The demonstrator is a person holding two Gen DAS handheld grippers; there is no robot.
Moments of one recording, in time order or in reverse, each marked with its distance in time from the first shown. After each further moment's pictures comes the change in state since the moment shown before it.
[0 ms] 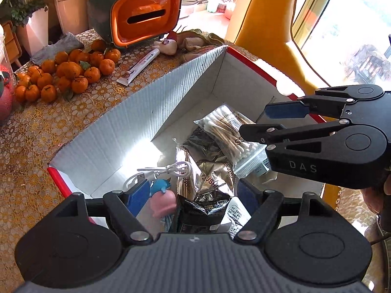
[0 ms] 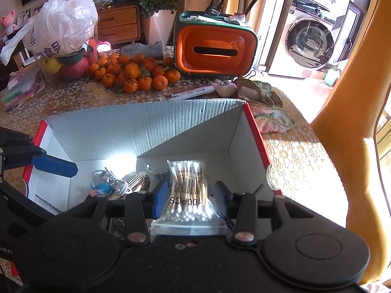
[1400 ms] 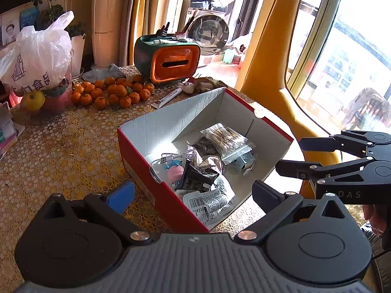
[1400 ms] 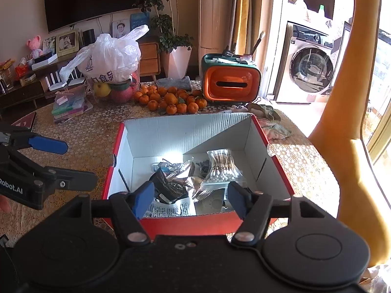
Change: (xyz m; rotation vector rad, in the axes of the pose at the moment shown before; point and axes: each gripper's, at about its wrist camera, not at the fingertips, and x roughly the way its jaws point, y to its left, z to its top) left arm -0.130 -0.015 -0.098 -0.105 -0.268 0.053; right arm -0.131 0.035 -0.072 0.015 -0.188 0.075
